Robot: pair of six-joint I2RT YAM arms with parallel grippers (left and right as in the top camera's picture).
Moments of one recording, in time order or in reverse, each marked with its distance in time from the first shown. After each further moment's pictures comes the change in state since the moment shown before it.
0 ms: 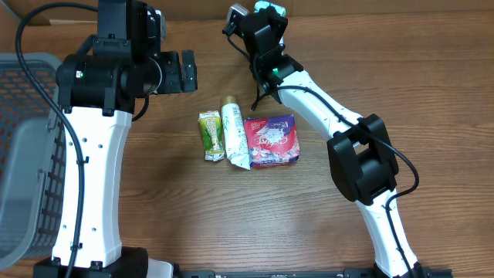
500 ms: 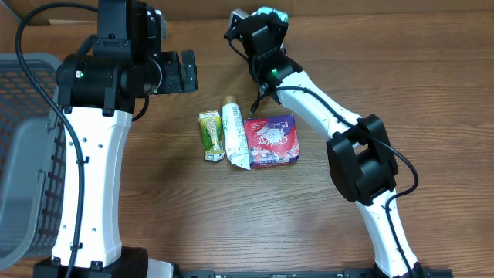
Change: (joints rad) left arm 0.000 0.000 0.000 0.000 0.000 0.000; right arm 0.010 -0.009 -0.006 -0.114 0.034 0.023
